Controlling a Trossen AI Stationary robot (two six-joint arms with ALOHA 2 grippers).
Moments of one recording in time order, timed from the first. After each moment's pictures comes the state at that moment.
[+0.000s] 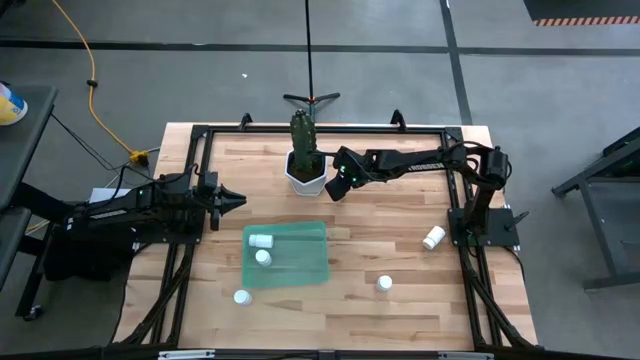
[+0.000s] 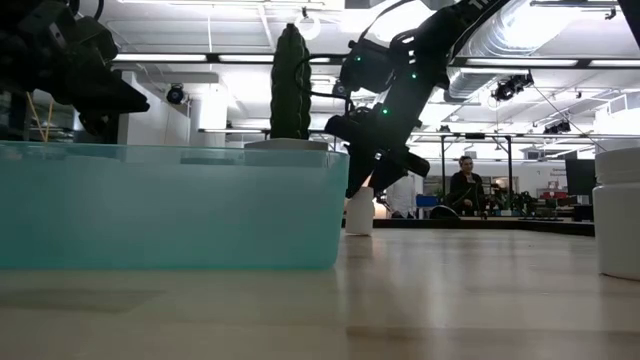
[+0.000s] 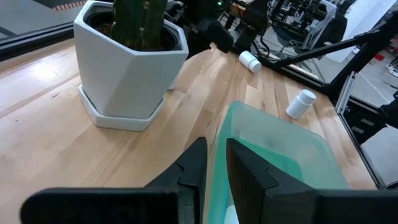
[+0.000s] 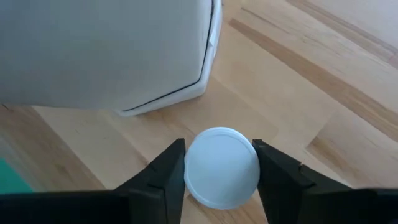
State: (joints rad) left arm 0.16 0.05 0.23 -0.47 0.01 -0.35; right arm -0.29 1.82 1.18 -0.39 0.09 0.62
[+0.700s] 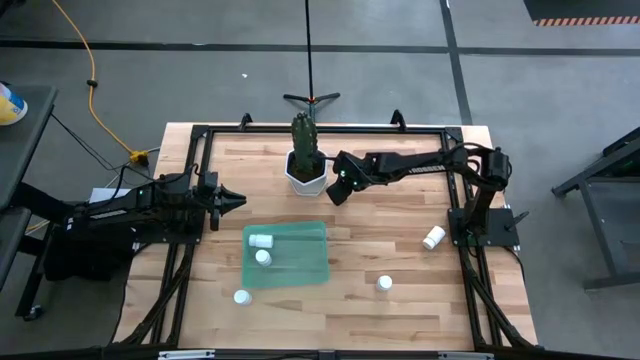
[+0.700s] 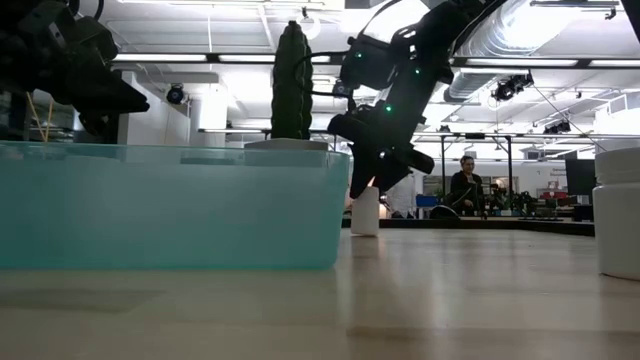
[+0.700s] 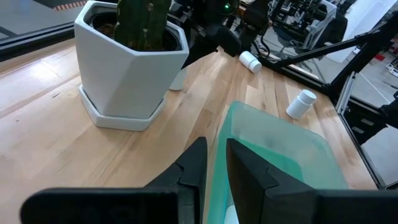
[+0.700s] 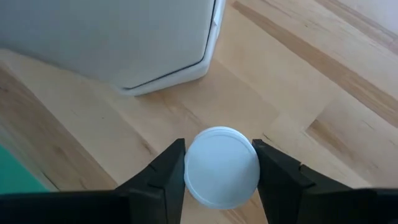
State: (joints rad) left arm 0.16 0.05 0.23 -0.47 0.01 -0.35; right arm -0.25 1.82 1.18 -0.45 0.11 0.62
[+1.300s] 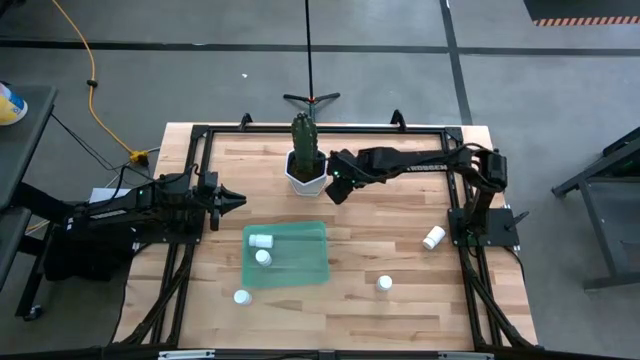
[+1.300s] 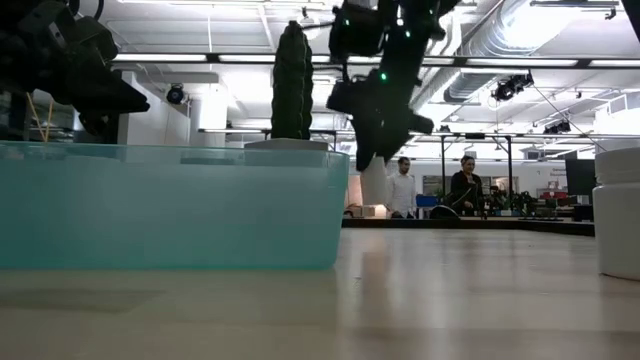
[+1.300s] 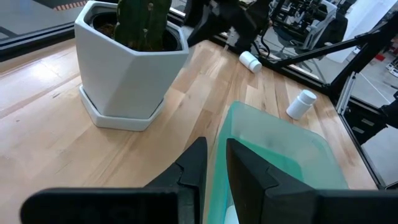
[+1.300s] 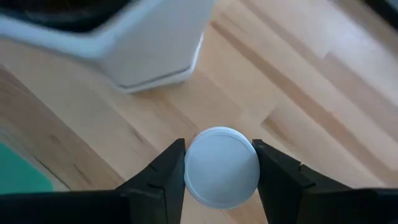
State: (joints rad) left arm 0.16 0.05 0.23 -0.47 0.01 -0.35; right arm -0.19 1.82 1.42 -0.80 0.27 0.60
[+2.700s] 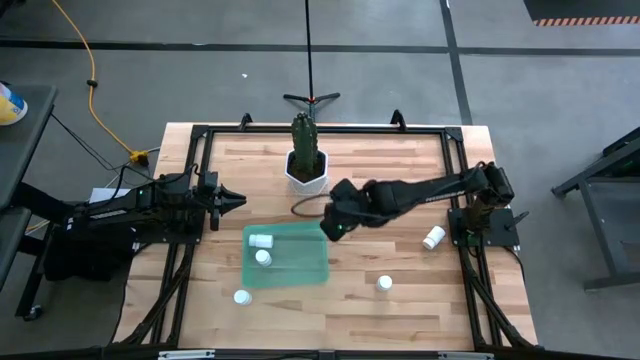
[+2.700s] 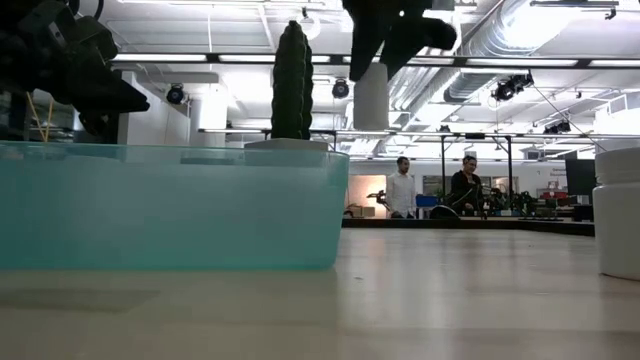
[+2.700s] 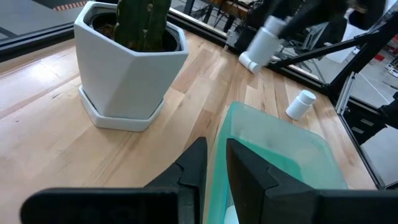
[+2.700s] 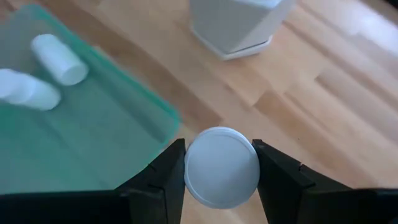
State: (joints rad) left arm 0.16 0.05 0.23 -0.47 0.01 -0.35; right arm 0.18 1.82 1.72 -1.12 0.41 0.99
